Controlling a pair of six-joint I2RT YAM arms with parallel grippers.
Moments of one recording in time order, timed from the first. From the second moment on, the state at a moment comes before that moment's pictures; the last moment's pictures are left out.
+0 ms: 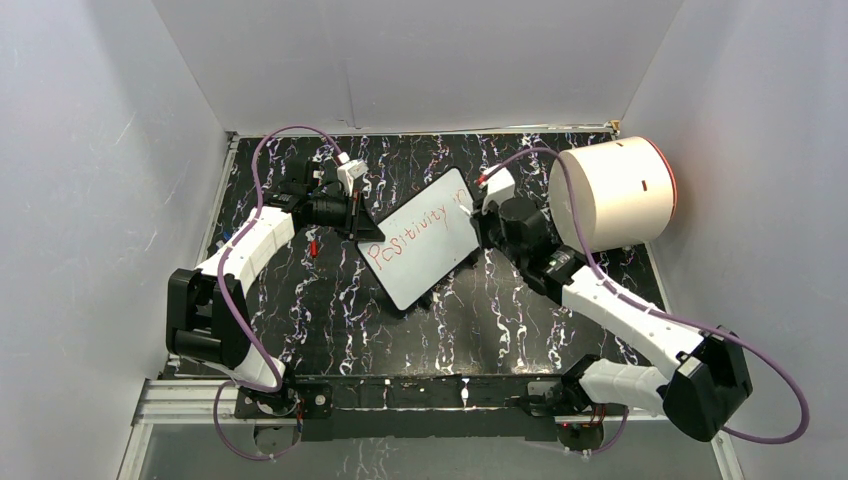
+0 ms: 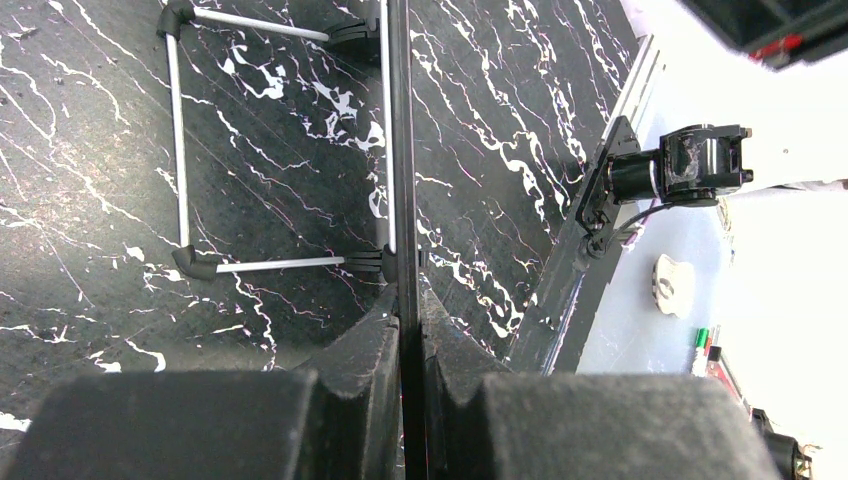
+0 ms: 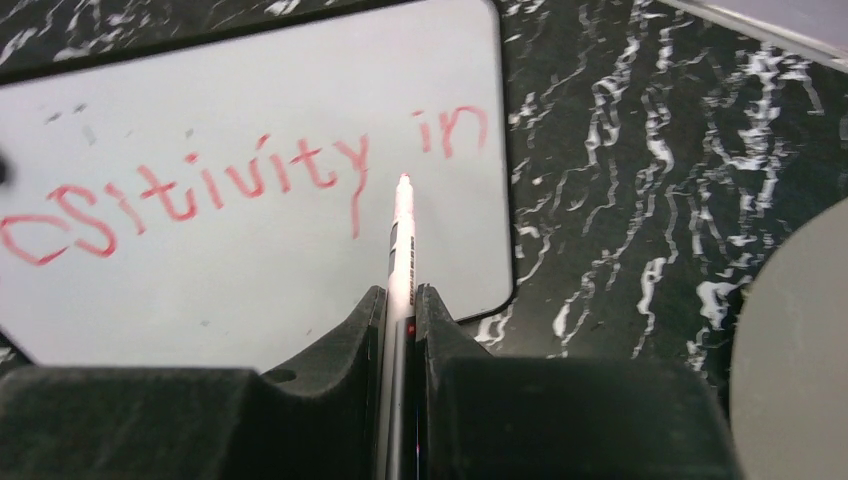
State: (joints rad) left arm -0.22 1.53 1.13 -0.51 0.92 0.00; right arm 0.70 1.15 0.86 -0.07 0.22 0.06
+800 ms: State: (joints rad) left arm -0.22 1.55 1.15 -0.53 0.92 0.01; right arm 1.07 1.13 0.72 -0.09 0.33 0.07
